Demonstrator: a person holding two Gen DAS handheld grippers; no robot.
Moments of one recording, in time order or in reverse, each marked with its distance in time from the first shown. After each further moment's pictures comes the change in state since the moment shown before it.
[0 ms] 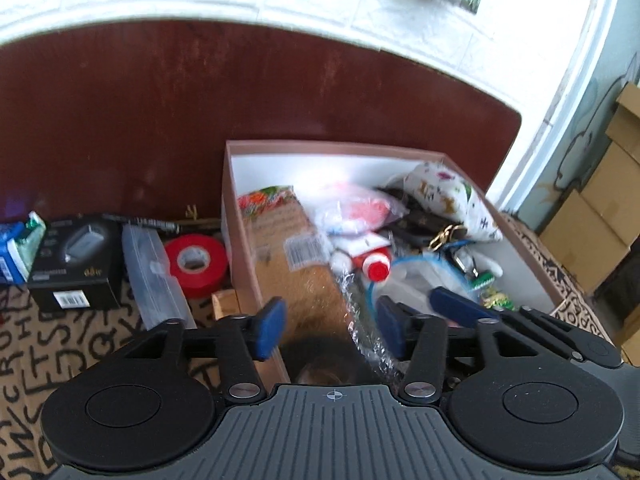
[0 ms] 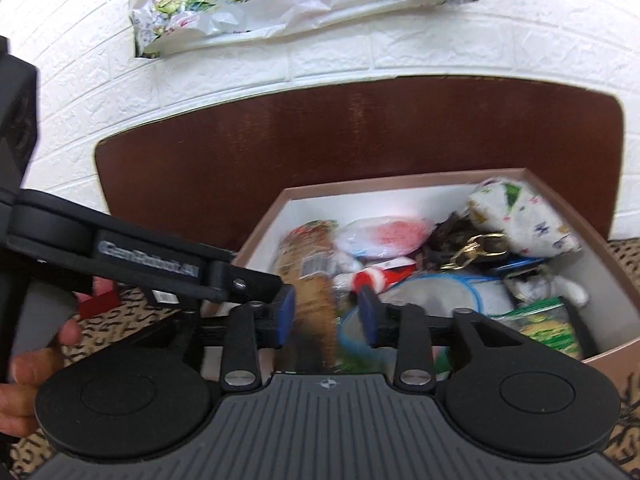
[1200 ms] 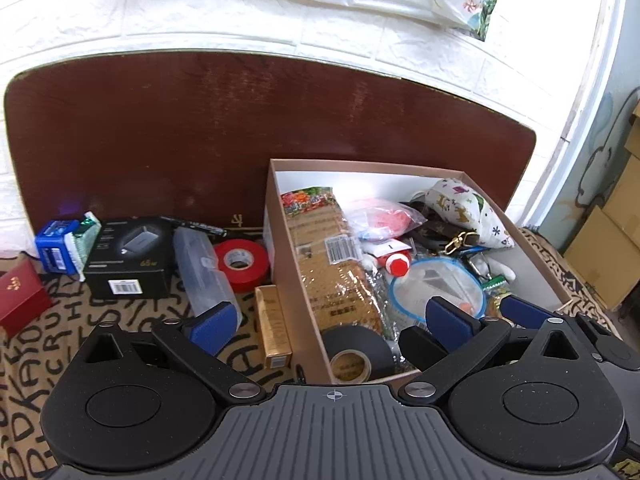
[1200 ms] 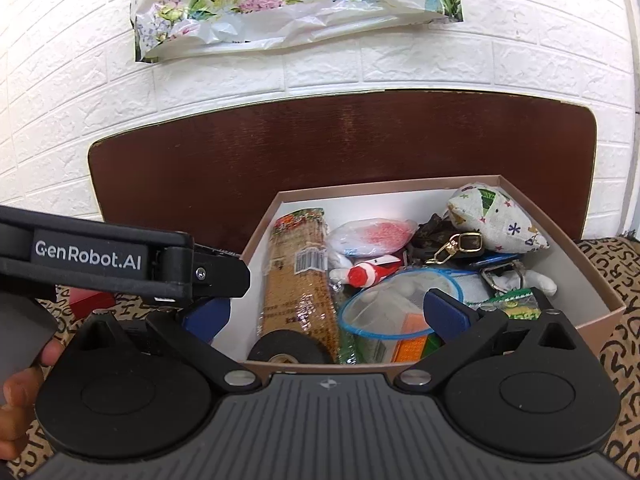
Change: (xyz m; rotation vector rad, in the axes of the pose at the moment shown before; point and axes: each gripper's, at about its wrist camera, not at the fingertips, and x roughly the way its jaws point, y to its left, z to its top) left arm -0.046 -0.005 -0.017 -0.019 -0.063 0.124; right arm -0.029 0.022 -0.004 0.005 0.006 -0.030
